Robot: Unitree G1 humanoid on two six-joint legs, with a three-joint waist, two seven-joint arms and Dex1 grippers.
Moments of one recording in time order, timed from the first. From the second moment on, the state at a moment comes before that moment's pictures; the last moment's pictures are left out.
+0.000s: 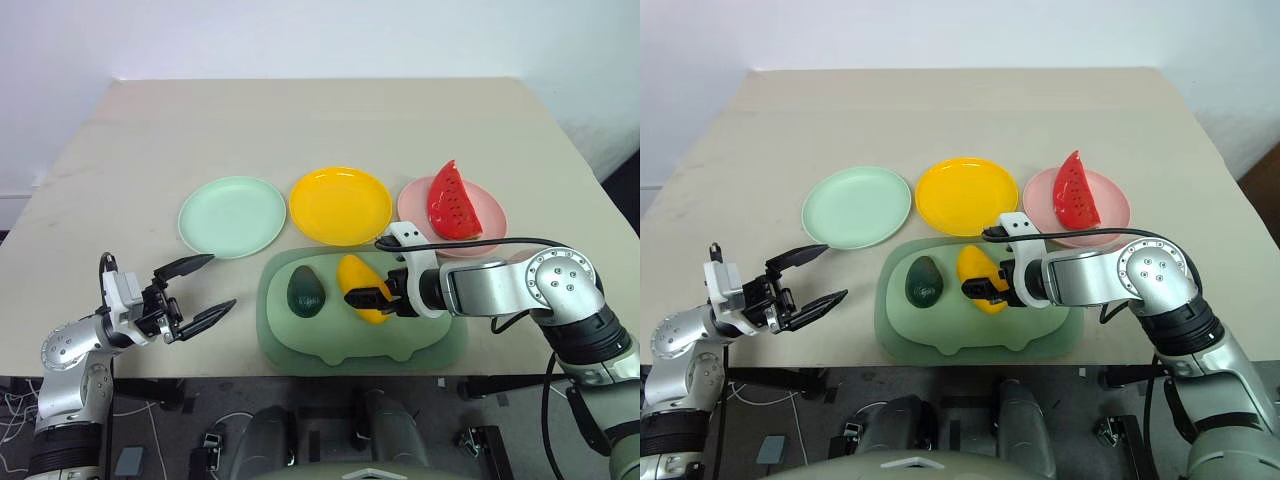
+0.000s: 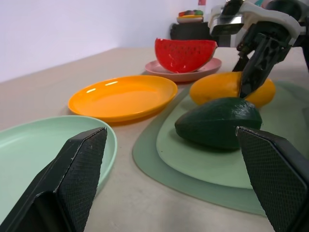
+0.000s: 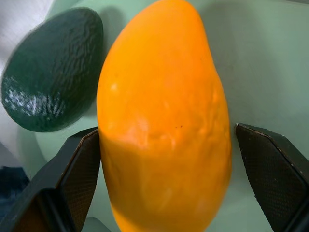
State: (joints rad) left arm -0.01 0.55 0.29 0.10 -0.58 -0.22 -1.31; right arm -0.64 -0.77 0.31 -0.22 1.97 1.22 -0.75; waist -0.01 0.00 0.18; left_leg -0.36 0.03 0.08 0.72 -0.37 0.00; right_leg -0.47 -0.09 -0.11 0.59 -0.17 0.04
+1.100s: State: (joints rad) left arm 0.05 0.60 0.29 0.09 -0.60 -0.16 -1.39; right arm -1.13 -0.45 0.42 0.47 0.82 1.04 0.20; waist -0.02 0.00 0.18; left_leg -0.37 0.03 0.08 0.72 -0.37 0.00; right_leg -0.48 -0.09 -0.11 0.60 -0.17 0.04
